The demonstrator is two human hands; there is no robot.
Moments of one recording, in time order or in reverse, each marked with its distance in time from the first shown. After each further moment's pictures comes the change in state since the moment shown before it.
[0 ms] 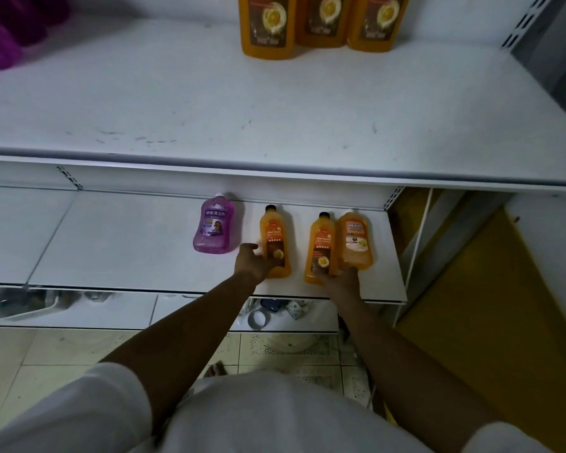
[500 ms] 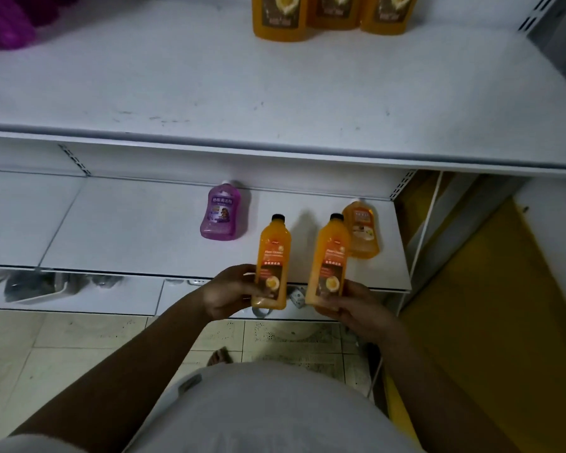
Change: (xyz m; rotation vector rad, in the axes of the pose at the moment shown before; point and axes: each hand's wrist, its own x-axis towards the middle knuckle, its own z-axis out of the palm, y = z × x) left_hand -0.075 -0.040 -0.072 -0.313 -0.636 -0.081; right_hand -0.078 0.006 -0.054 0.281 -0.616 0.128
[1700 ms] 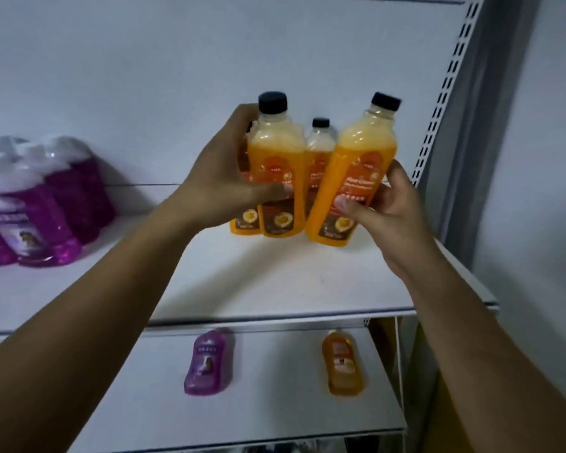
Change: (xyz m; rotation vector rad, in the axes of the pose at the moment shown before) left_hand -0.174 0.386 0.145 0.961 0.324 1.349; right_hand -0.151 -0.342 0.076 -0.342 0.323 -1.249
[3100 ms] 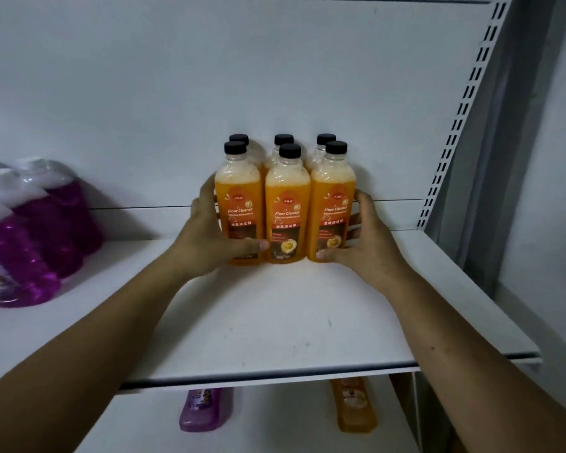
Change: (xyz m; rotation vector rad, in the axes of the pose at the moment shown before) left_hand 0.002 -0.124 0.021 0.083 0.051 -0.403; right_hand 0.060 0.081 0.017 -0.393 -0.142 0.148
